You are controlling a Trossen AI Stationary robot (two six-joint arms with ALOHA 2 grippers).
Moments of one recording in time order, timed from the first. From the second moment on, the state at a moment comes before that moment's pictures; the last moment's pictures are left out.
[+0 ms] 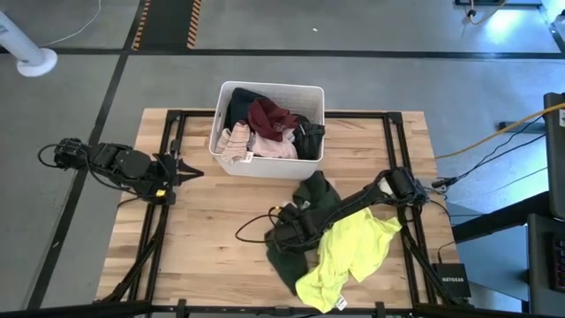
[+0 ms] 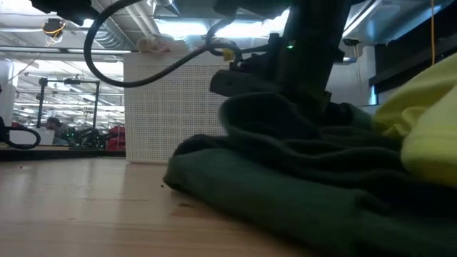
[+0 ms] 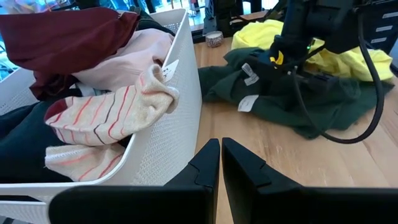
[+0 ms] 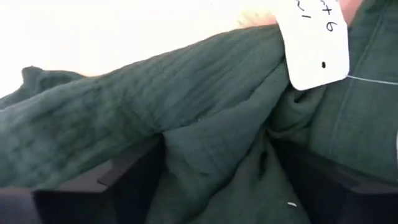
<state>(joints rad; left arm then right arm) -0.32 0.41 0.70 -0.72 -0.44 0.05 0.35 2.21 1.53 -0.79 0.27 1.17</state>
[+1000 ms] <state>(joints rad) -0.32 0.41 0.70 -0.72 -0.44 0.05 0.42 2.16 1.52 -0.45 0.66 0.88</state>
